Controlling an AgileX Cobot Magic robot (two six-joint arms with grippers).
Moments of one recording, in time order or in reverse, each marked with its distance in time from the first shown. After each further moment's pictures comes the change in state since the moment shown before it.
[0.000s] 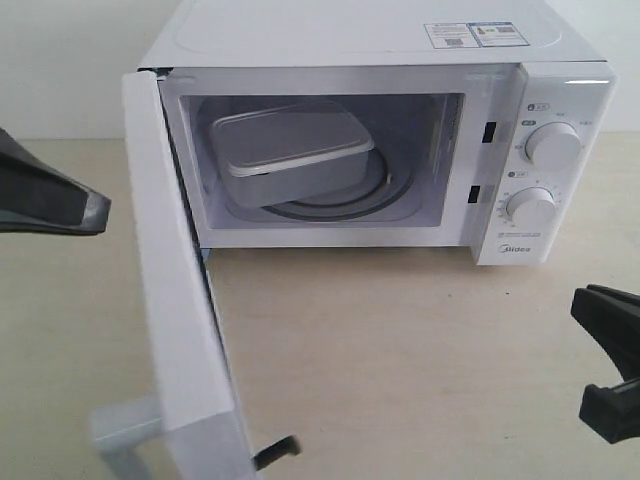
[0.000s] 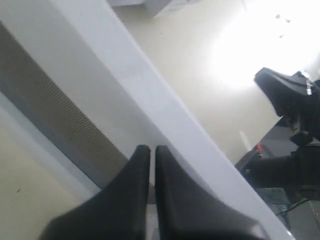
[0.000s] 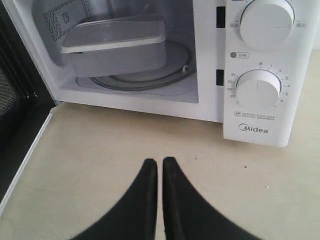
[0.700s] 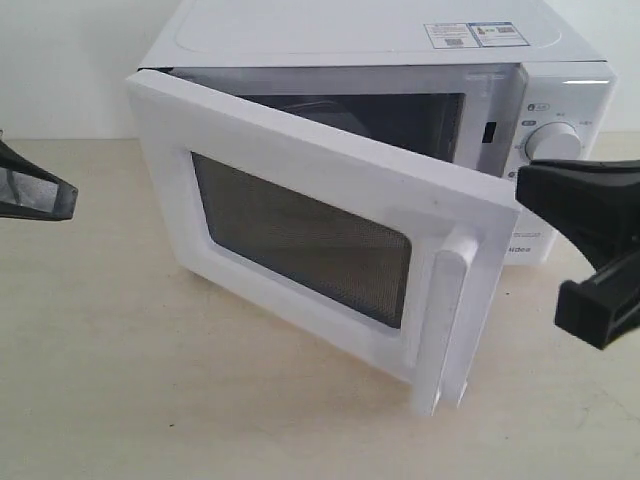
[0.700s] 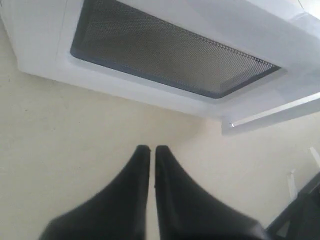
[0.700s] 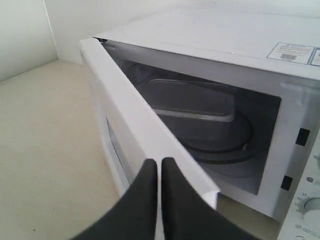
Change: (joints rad) left arm 0.000 -0.013 -0.017 0.196 -0.123 -0.049; right arm 0.000 0.057 -0.331 -0.143 0.258 -0.050
